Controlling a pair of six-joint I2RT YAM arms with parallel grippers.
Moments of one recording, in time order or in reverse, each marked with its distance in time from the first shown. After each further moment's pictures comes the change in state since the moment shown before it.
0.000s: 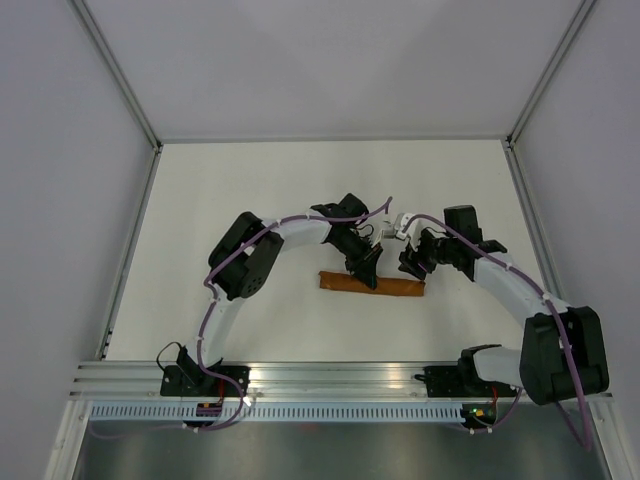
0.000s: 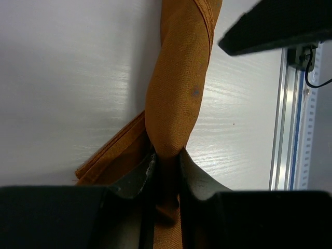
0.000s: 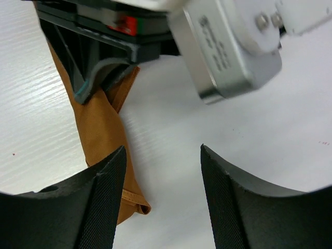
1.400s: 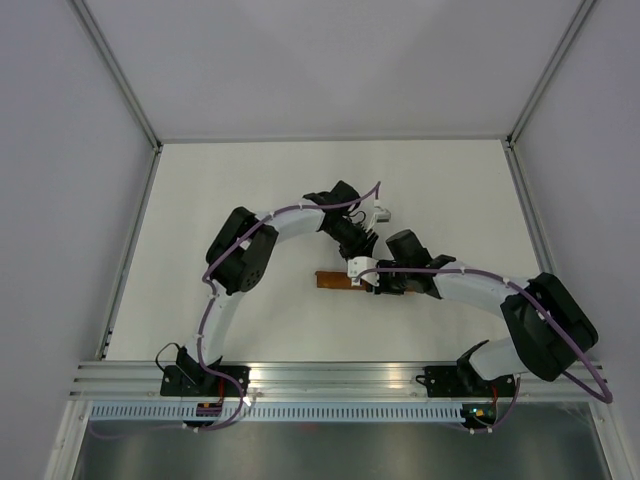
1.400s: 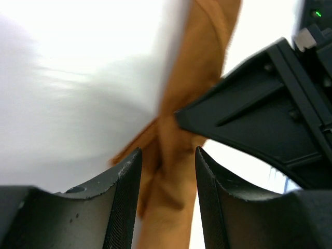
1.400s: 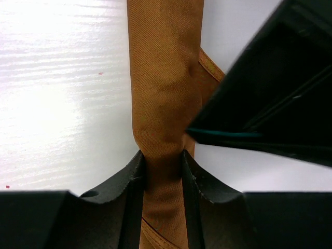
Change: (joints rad) left arm 0.060 0.025 0.086 -0.070 -0.007 -0.053; right arm 0.418 0.126 -0.093 0.153 0.336 -0.125
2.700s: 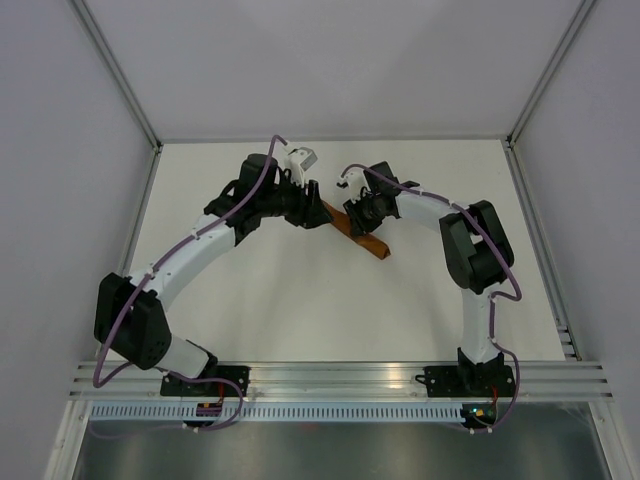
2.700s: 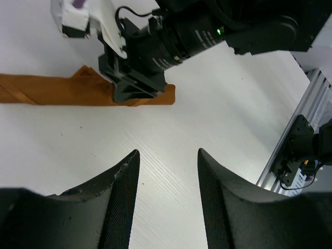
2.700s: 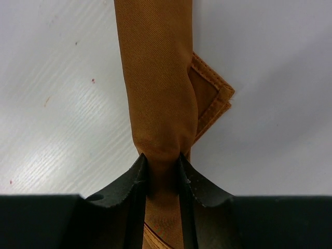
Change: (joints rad) left arm 0.193 -0.788 -0.446 0.315 -0.388 -0.435; right arm -0.155 0.644 0.796 -0.222 -0.032 0.692
